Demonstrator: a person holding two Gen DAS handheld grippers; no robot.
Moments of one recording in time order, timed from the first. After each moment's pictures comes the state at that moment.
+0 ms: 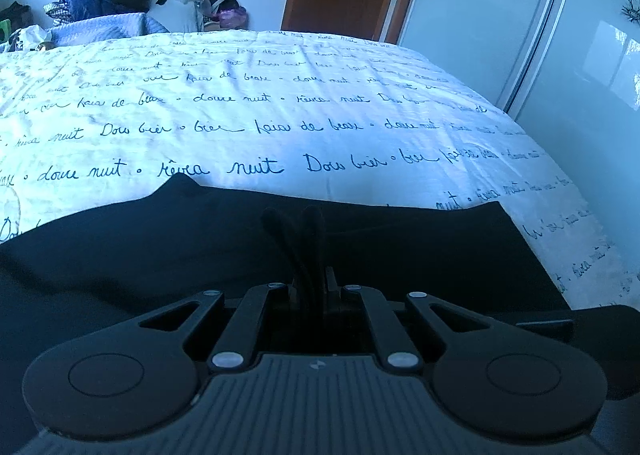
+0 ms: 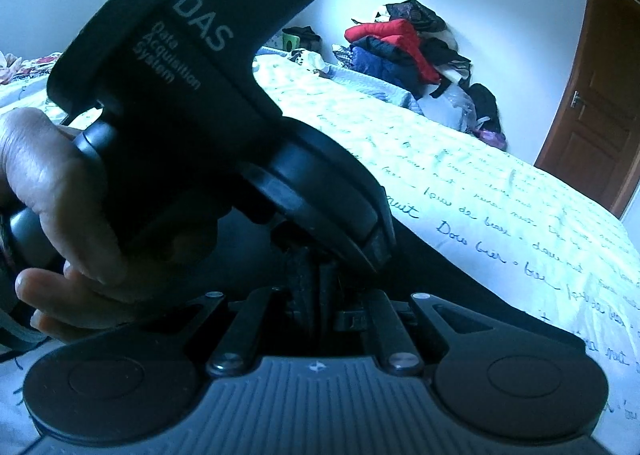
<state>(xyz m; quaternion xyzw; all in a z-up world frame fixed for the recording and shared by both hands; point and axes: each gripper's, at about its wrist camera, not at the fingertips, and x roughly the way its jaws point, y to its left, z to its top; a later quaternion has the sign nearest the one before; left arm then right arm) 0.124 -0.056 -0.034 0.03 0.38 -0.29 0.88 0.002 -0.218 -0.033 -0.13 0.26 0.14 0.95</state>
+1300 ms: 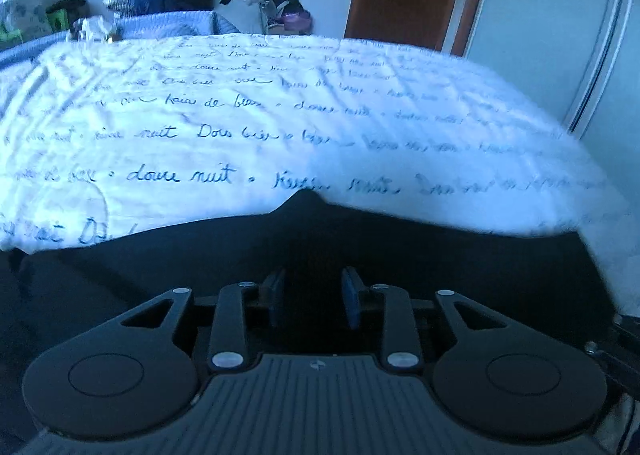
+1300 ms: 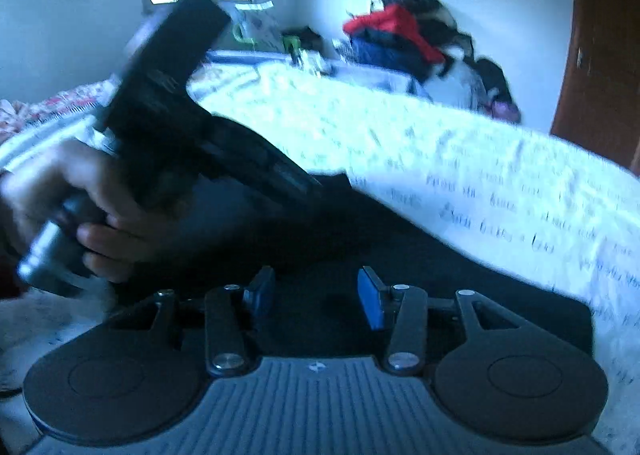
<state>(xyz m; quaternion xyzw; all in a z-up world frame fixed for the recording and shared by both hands) 0.152 -0.015 -0.032 0.05 0.38 -0.19 0.90 -0.006 -0.259 -0.022 -0.05 0.29 0.17 0.94</state>
